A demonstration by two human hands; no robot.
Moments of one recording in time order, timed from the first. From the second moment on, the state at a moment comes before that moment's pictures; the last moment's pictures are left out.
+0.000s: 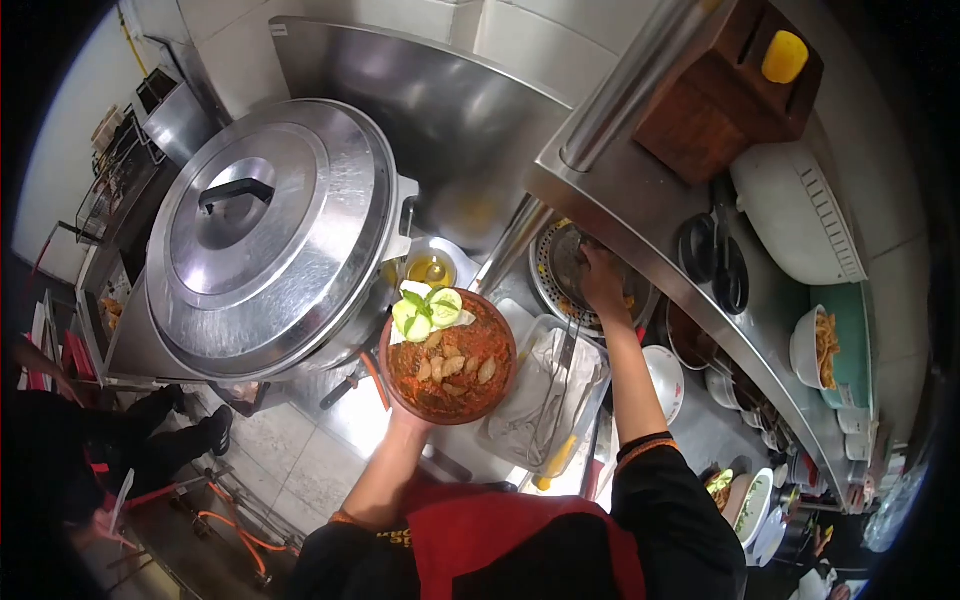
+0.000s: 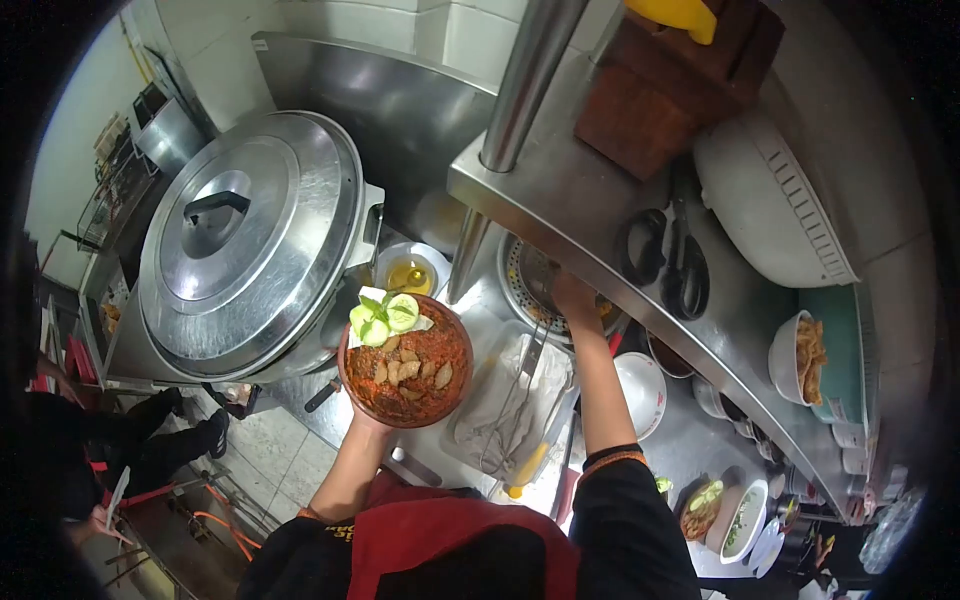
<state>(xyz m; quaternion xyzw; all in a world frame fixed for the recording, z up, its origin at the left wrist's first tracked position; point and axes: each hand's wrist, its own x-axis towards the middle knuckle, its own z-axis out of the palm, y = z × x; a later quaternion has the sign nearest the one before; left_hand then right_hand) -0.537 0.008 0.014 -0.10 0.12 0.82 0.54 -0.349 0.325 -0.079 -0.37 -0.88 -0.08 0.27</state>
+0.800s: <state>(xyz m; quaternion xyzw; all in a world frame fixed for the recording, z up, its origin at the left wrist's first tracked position) -0.541 0.016 0.007 -0.13 0.09 0.82 0.54 -0.352 0.302 -0.044 -0.37 -0.91 0.11 0.16</state>
